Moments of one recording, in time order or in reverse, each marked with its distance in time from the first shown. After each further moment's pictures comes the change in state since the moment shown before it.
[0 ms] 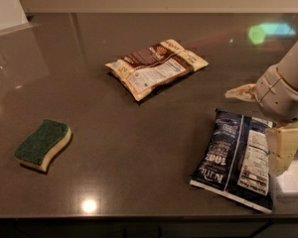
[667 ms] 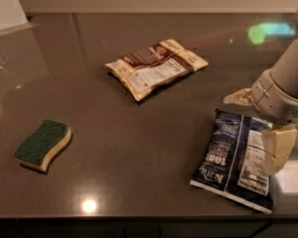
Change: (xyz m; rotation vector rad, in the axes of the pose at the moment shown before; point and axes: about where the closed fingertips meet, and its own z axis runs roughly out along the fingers) arm 0.005 -0.004 0.013 -0.010 0.028 -0.022
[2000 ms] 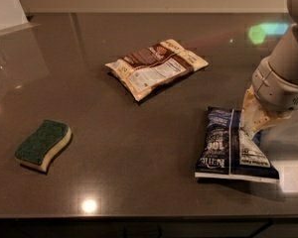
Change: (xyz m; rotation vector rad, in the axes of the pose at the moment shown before) arm 0.009 -0.010 -0.022 -0.002 0.111 0.008
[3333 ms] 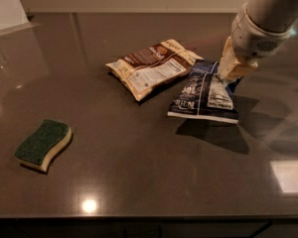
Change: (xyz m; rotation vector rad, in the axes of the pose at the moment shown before) arm -0.019 -0.114 -0.043 0.205 -0.051 0.184
